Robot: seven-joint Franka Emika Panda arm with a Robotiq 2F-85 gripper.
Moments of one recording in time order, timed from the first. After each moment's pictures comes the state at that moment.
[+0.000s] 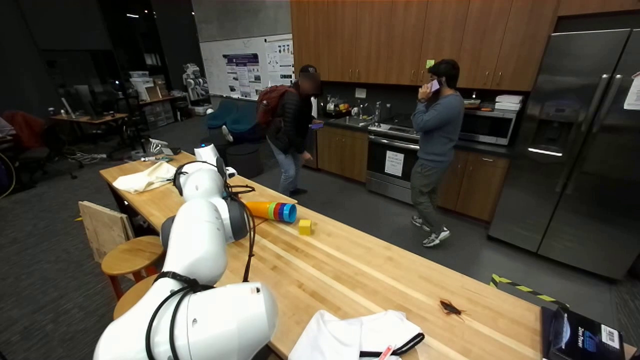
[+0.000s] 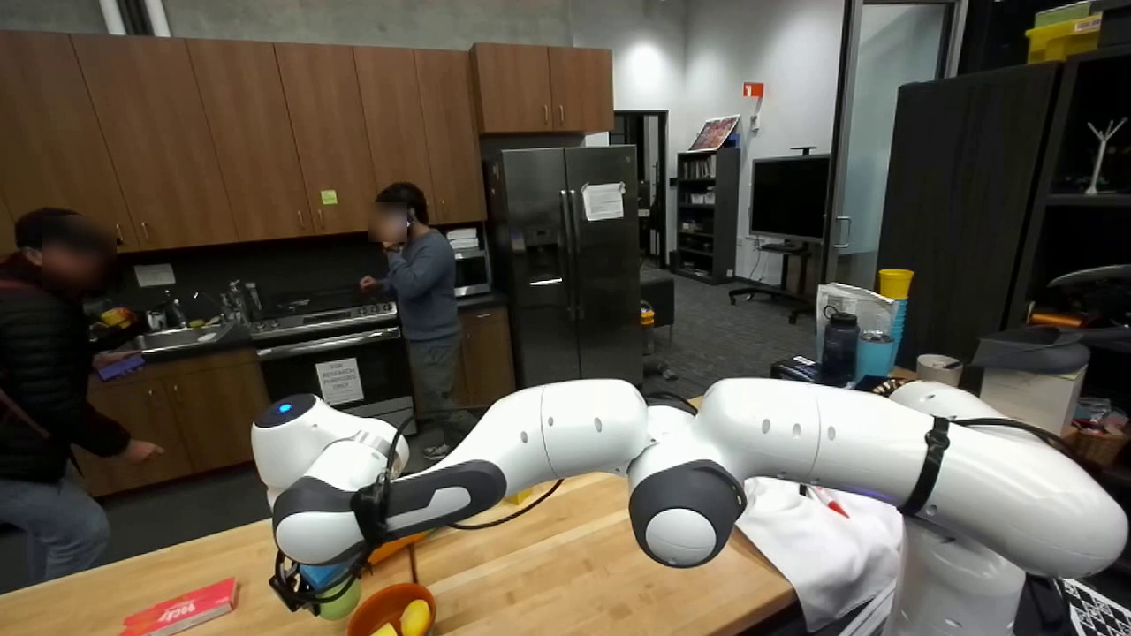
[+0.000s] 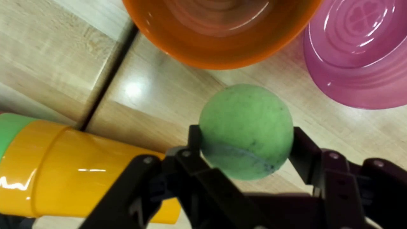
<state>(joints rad) 0.86 1.36 -0.03 -0.37 -0.11 1.88 0.47</state>
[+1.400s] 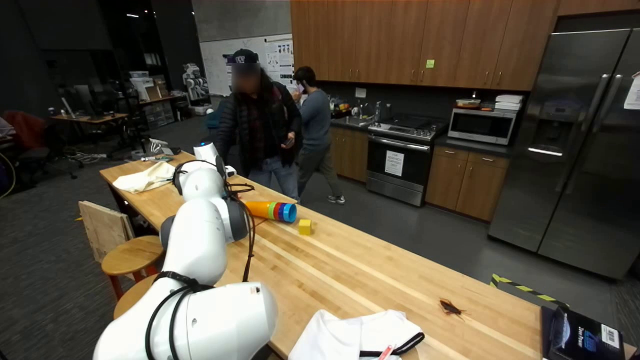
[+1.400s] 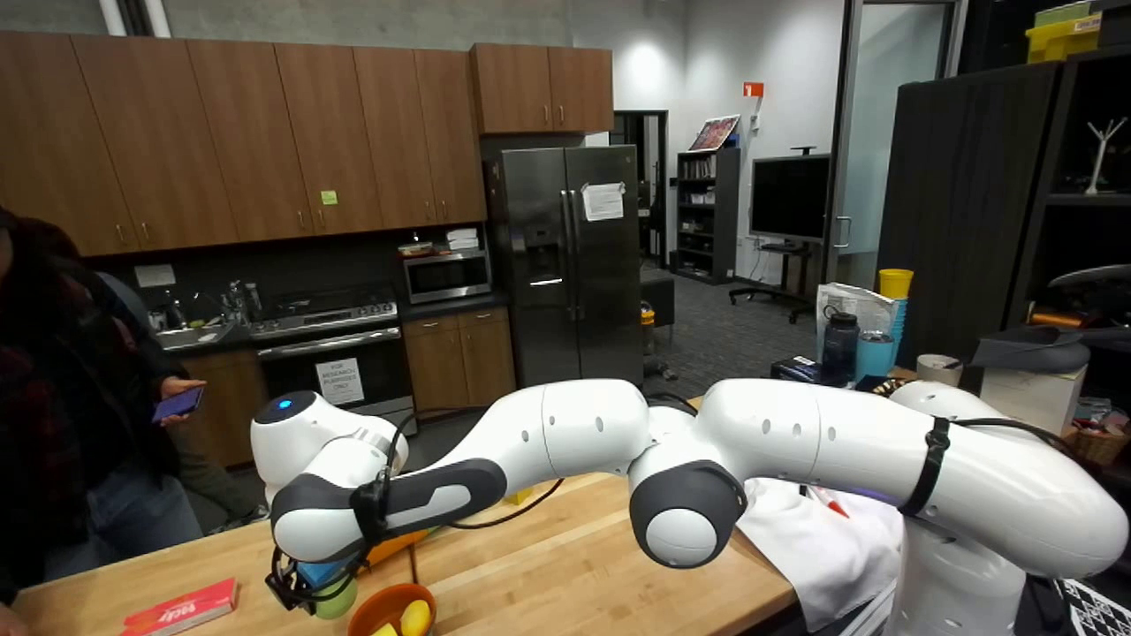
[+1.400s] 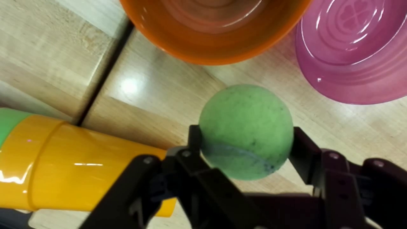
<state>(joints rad) 0.85 1.36 -0.02 -0.36 -0.11 1.88 0.46</state>
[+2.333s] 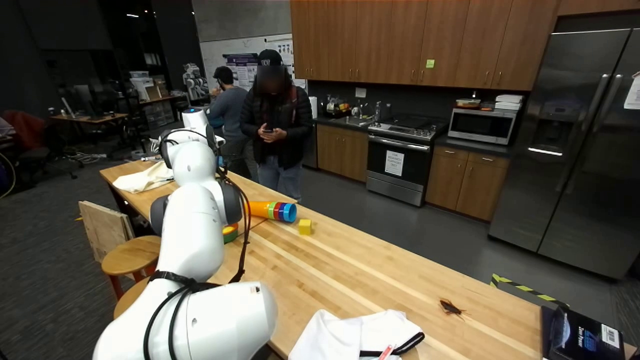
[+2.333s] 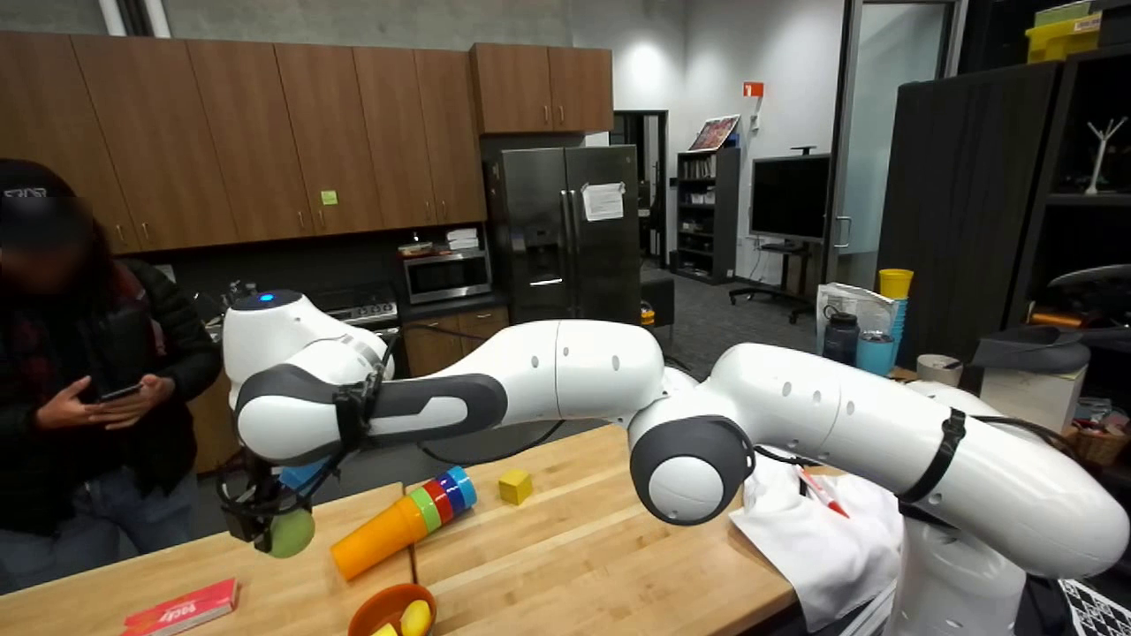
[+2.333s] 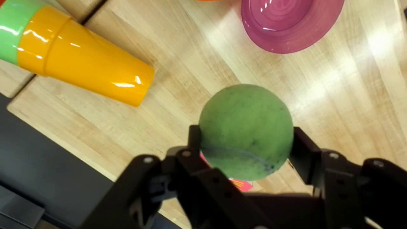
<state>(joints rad) 0.86 1.18 0.02 -0.35 -0.08 1.80 0.18</state>
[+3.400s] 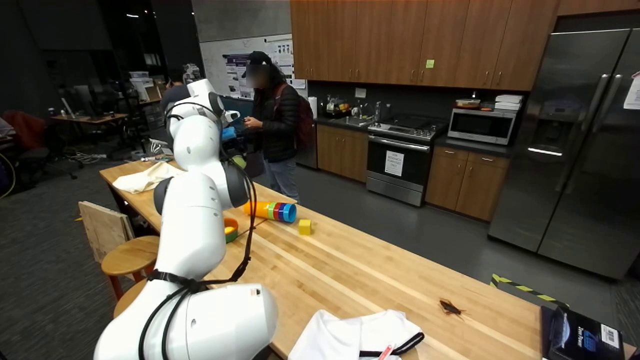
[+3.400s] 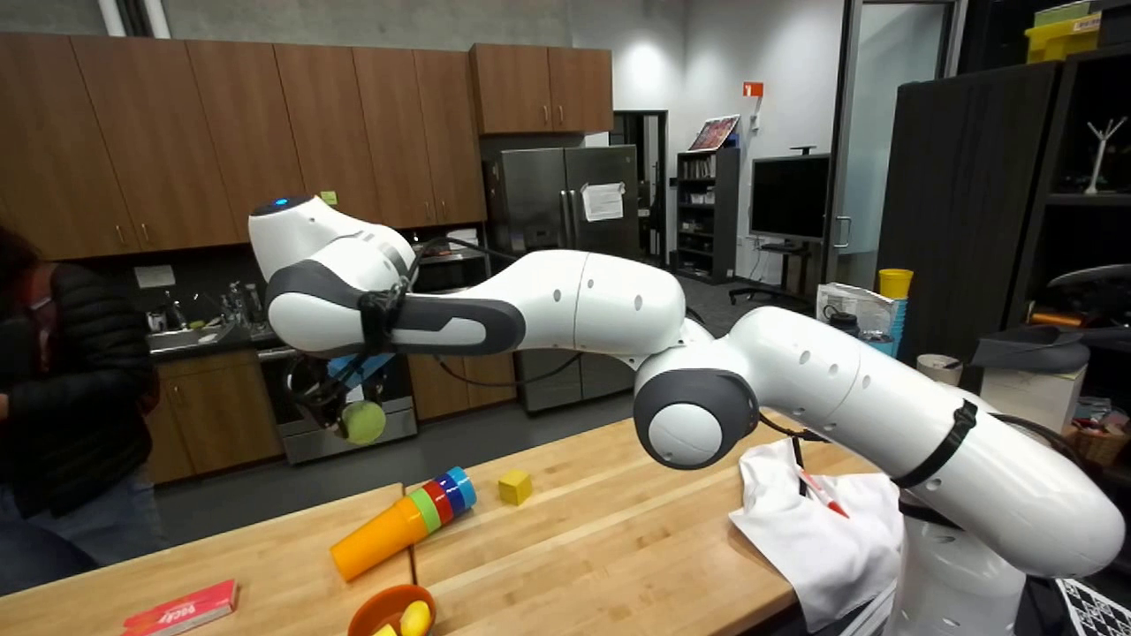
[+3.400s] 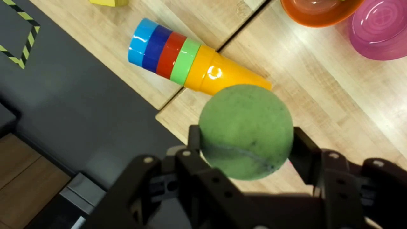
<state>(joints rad) 0.82 1.02 -0.08 -0.35 -0.20 1.53 0.22</state>
